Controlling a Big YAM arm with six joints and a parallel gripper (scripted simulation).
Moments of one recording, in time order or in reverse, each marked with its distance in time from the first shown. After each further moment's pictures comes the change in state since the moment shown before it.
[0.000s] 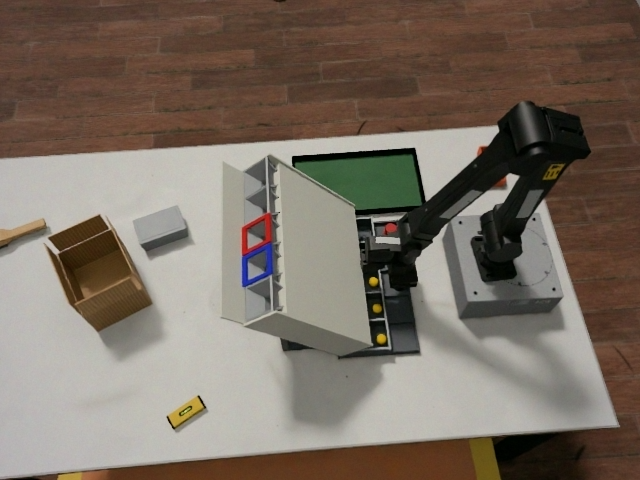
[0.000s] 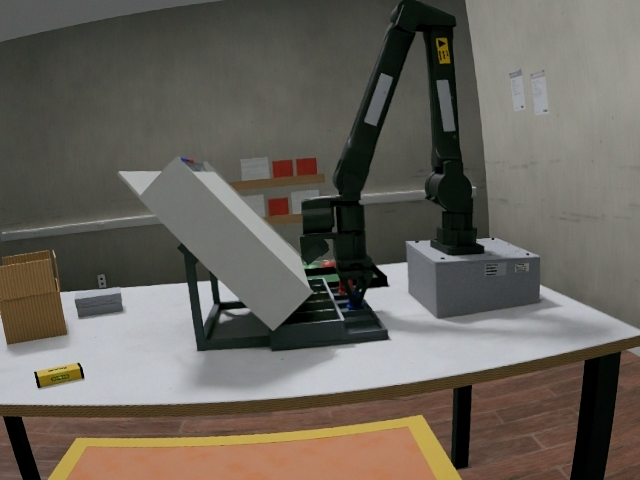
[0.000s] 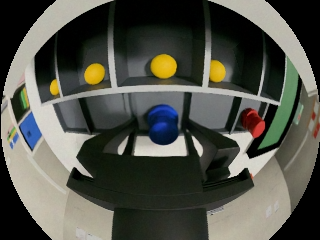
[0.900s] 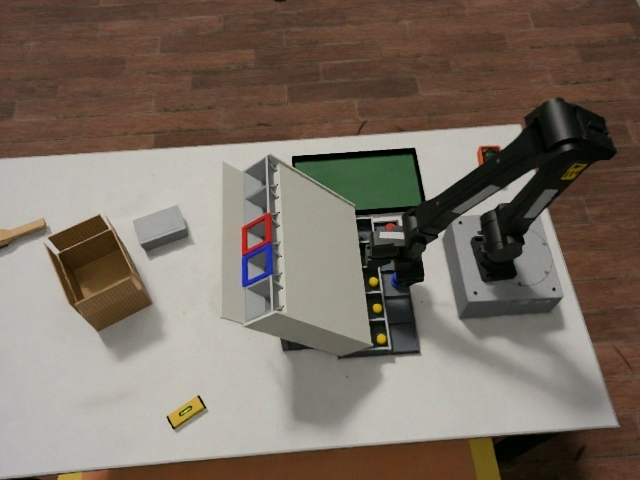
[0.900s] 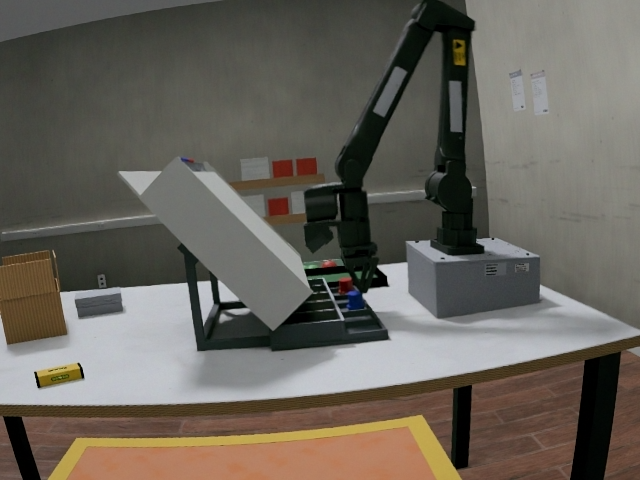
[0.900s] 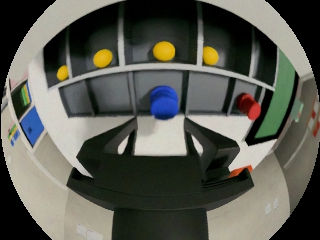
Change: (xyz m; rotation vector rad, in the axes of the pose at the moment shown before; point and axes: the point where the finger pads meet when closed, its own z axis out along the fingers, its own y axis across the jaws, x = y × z) arm 0.015 0.001 -0.028 0.000 0.040 0.001
